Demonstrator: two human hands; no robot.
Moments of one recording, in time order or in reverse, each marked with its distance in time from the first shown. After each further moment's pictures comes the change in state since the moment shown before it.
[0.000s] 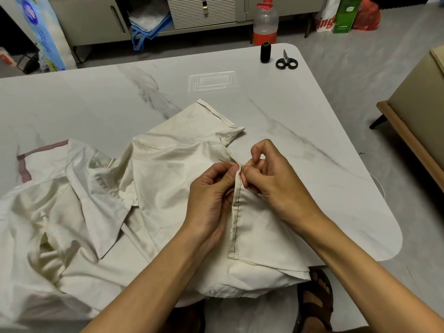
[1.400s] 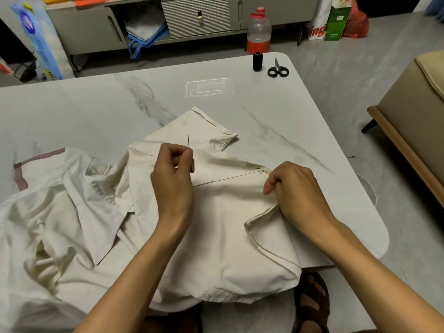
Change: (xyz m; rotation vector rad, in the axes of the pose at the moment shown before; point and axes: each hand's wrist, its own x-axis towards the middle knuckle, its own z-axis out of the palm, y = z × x) left_hand 0.015 0.037 -0.015 0.735 0.344 0.582; right_hand -0.007 0.014 -0.040 -0.821 0.139 0.096
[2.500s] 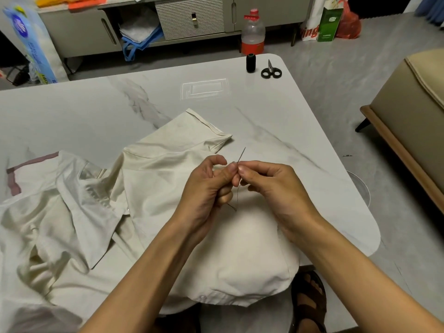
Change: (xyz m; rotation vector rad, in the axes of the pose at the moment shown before) left_hand -0.019 0.011 0.025 -0.528 -0.585 -0.445; right_hand -0.009 -0.027 0.001 1.026 -0.135 0.071
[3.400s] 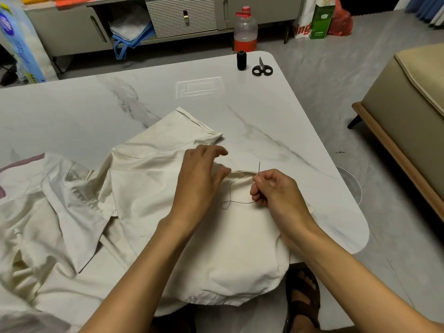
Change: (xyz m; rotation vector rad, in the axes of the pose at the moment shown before) left_hand 0.031 -0.019 -0.012 1.255 0.152 0.538; right_hand 0.000 0.038 -0.024 -0.058 0.263 0.108
